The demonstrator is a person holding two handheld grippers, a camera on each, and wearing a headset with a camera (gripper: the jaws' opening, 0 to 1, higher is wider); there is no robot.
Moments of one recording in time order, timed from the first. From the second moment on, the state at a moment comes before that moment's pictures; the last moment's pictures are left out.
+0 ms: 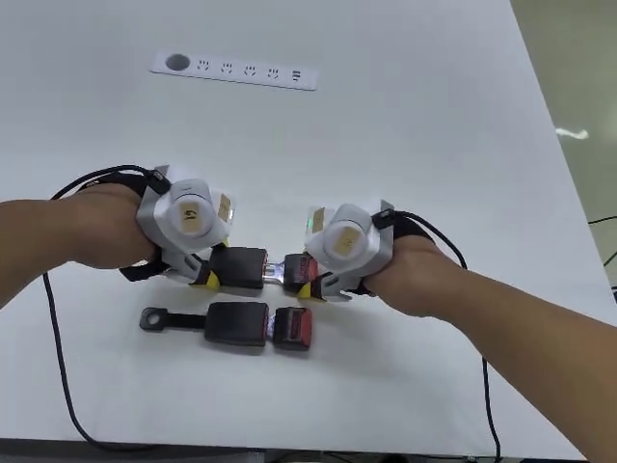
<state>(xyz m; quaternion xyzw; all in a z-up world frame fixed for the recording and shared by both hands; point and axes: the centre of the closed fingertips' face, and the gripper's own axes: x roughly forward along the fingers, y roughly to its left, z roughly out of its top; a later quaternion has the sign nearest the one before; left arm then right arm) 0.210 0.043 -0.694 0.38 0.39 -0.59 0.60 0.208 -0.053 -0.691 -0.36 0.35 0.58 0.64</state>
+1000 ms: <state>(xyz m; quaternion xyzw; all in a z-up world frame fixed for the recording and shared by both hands) 0.211 0.044 -0.693 0.37 0.40 -0.58 0.61 0.200 -0.168 -0.692 -0.34 0.39 0.55 0.66</state>
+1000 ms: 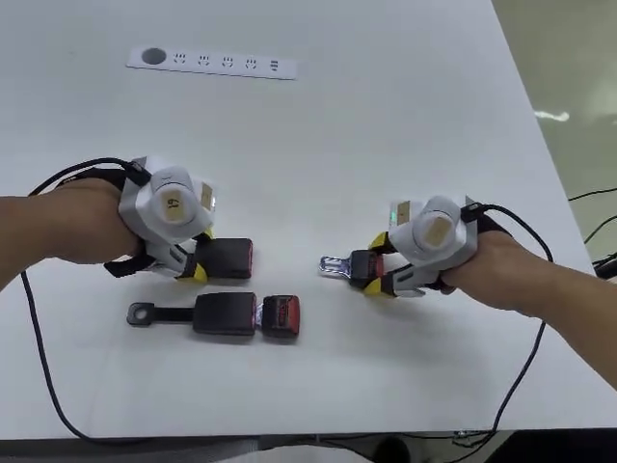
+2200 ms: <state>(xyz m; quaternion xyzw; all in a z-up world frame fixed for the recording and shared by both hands) 0.196 0.073 -0.635 0.28 0.35 -0.53 0.72 0.182 -0.168 -0.651 -0.27 0.37 0.48 0.75</state>
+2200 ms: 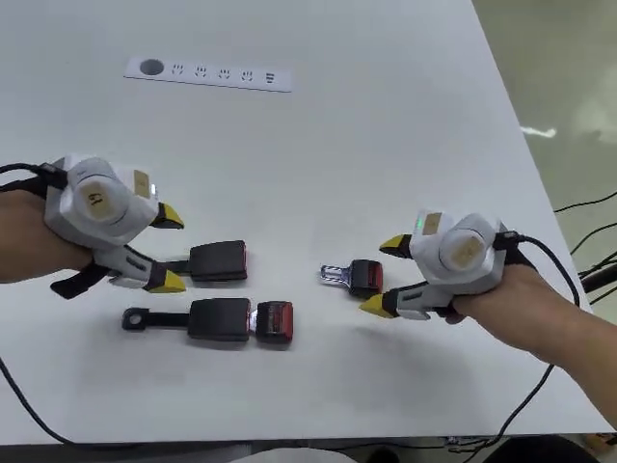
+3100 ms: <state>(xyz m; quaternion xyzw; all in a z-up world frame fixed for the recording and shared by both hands) 0.123 0.160 -0.604 0.15 0.33 -0.39 0.85 0.126 -0.167 -0.625 -0.15 0.34 0.43 0.82</state>
